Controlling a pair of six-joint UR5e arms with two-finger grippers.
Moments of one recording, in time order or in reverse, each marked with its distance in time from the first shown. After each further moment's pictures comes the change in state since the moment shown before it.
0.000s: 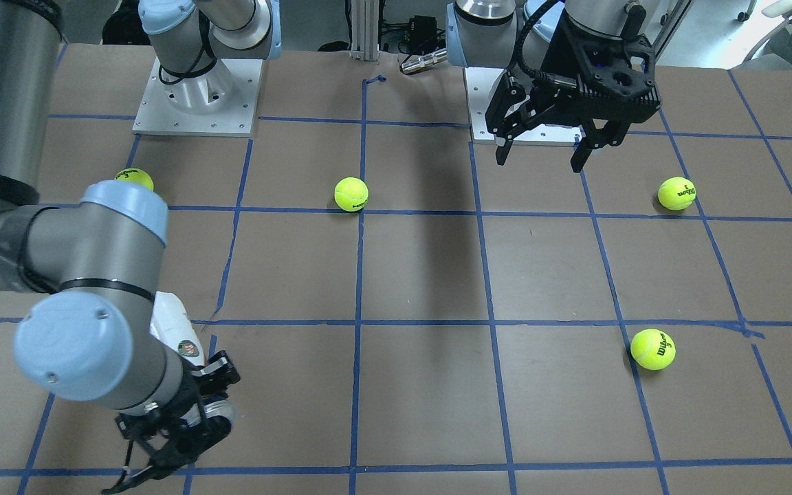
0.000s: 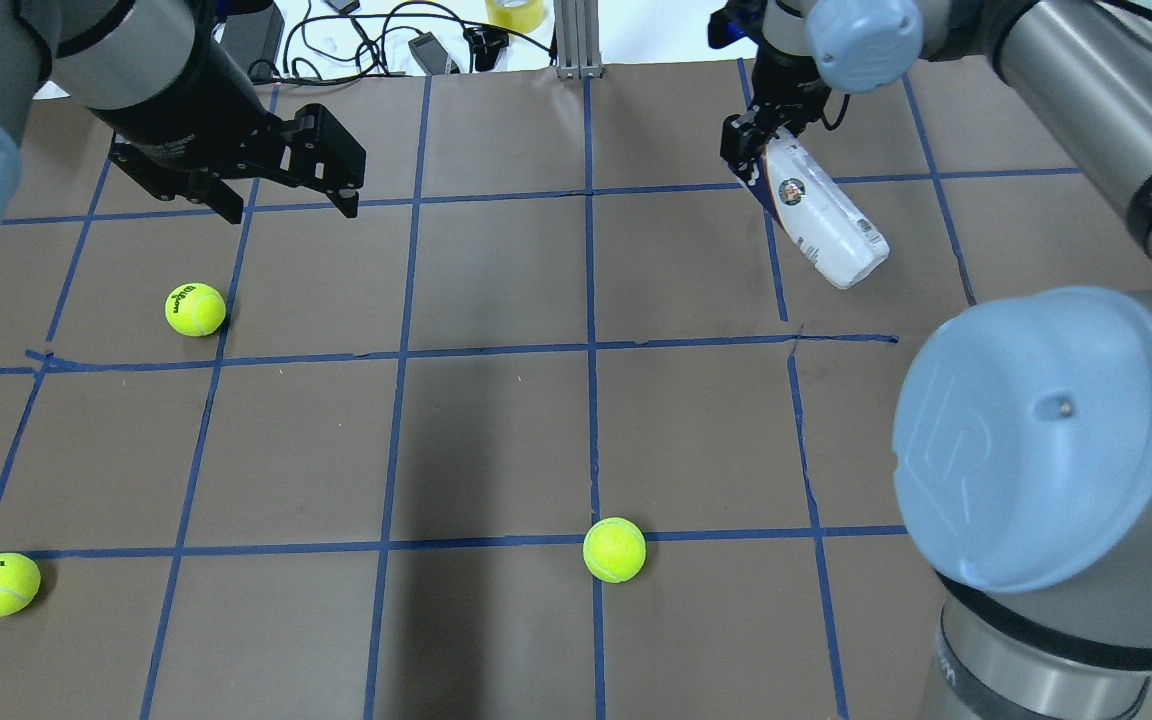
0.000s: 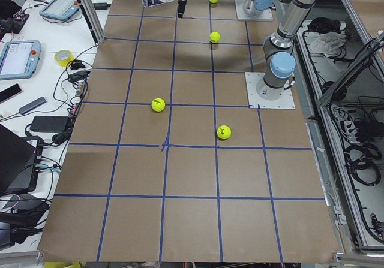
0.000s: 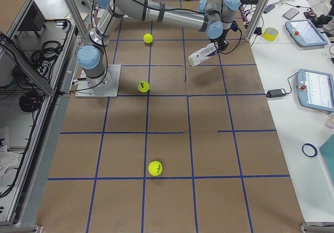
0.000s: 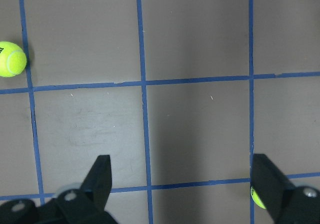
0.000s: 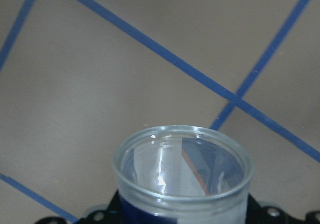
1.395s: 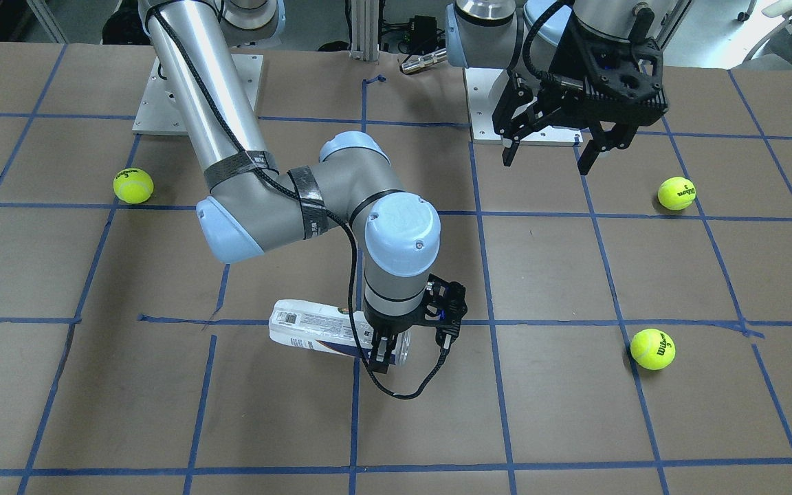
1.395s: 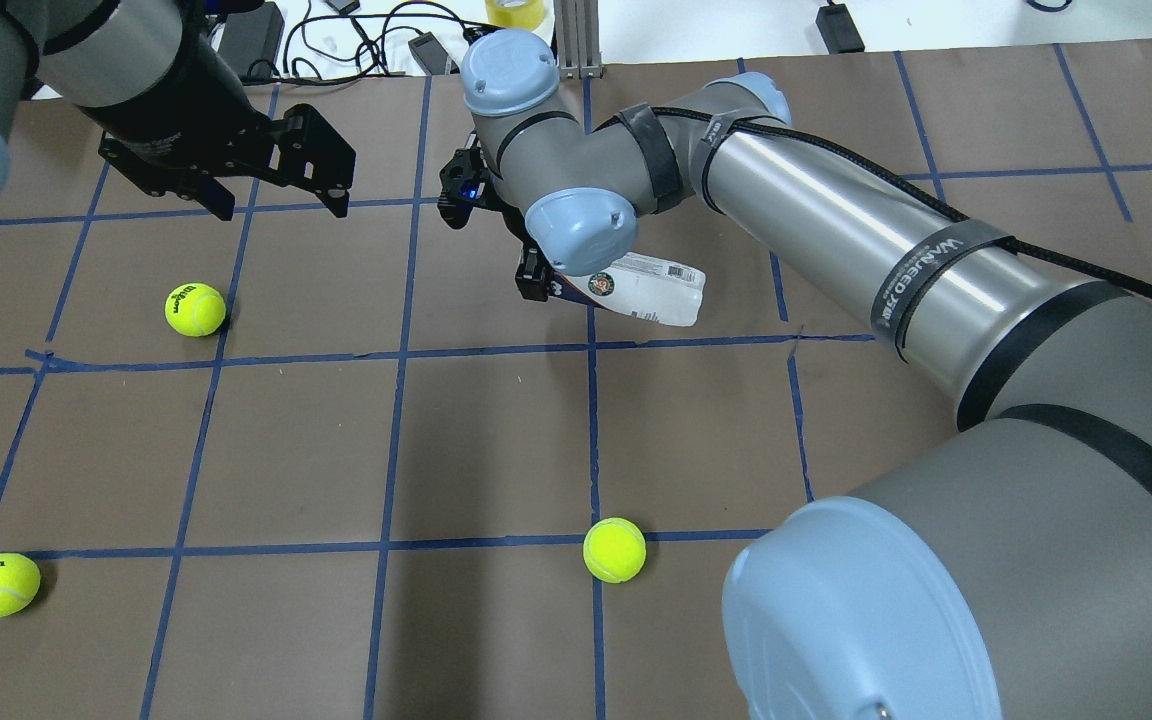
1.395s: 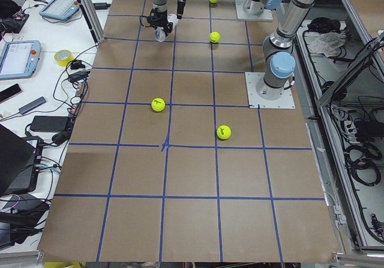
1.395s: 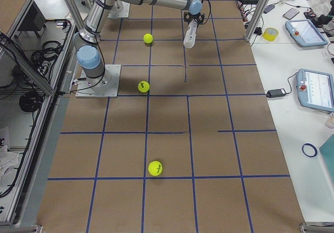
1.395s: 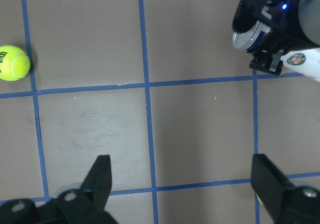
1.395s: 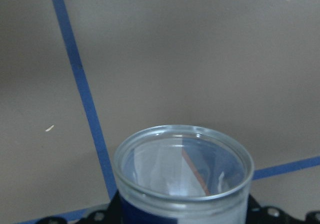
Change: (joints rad) left arm 0.016 -0.001 -0.001 -0.002 -0.001 0.044; right arm 0.360 0.006 0.144 -0.225 -0.059 -0.365
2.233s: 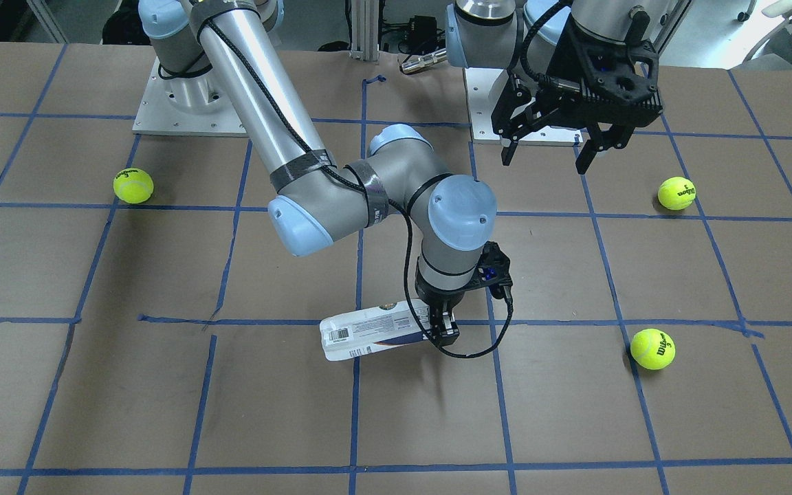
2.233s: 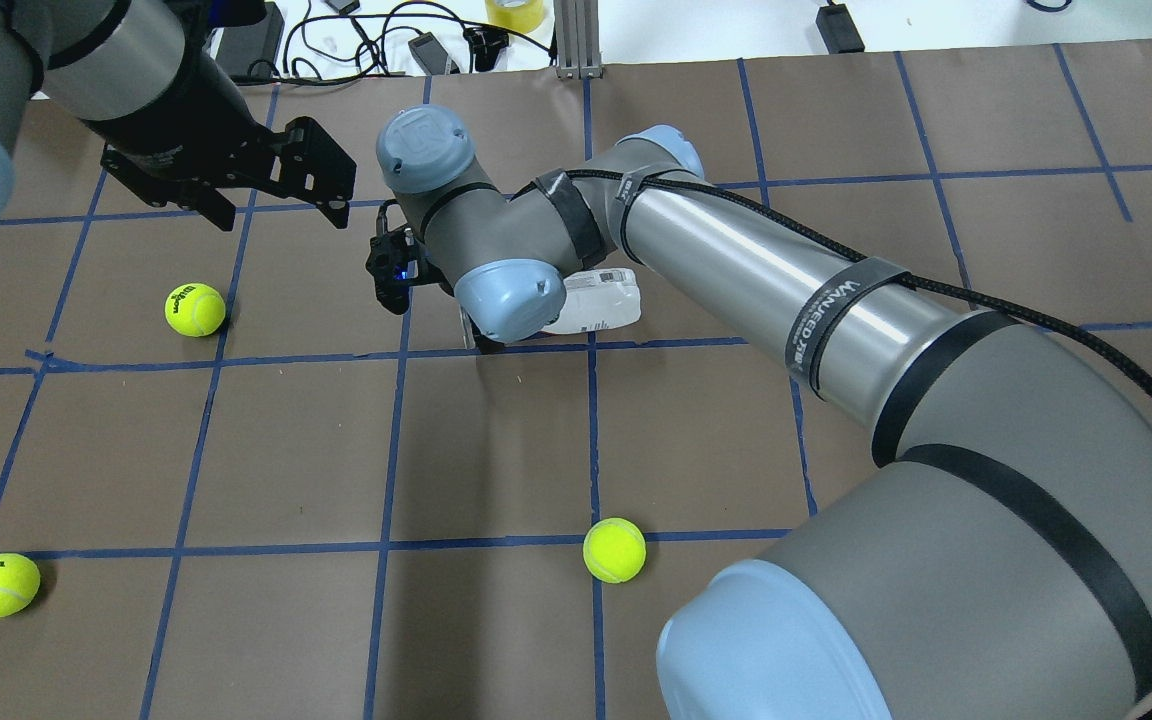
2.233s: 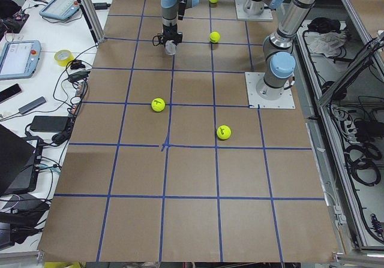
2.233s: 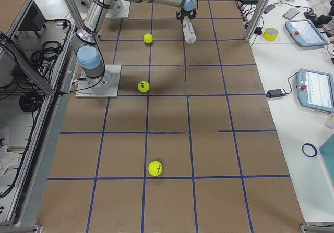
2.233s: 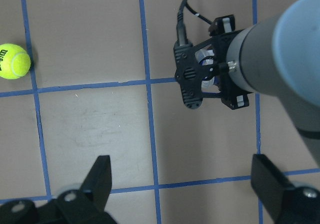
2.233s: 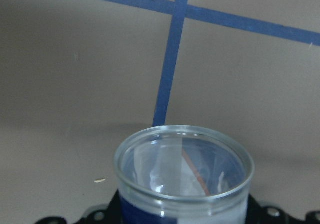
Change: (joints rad) left arm 0.001 0.008 -0.021 0.003 0.001 0.001; right arm 0.114 0.049 0.002 -0.052 0.016 -0.292
